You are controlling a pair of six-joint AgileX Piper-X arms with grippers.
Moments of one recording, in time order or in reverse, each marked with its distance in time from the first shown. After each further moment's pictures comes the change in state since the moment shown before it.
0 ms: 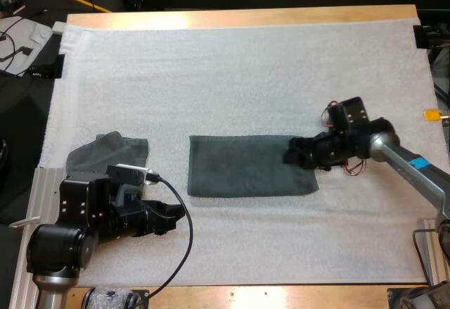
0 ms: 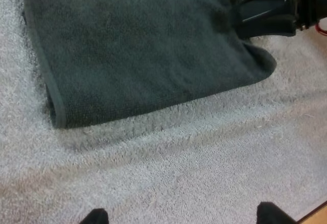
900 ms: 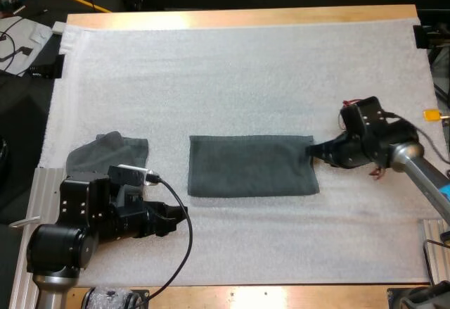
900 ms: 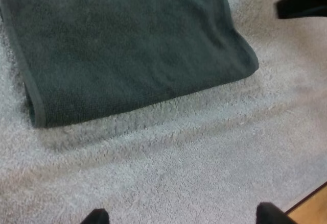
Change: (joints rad) left arm 0.000 0.000 0.000 0.005 0.047 0.001; right arm 0.021 -0.220 0.003 0.219 0.373 -0.094
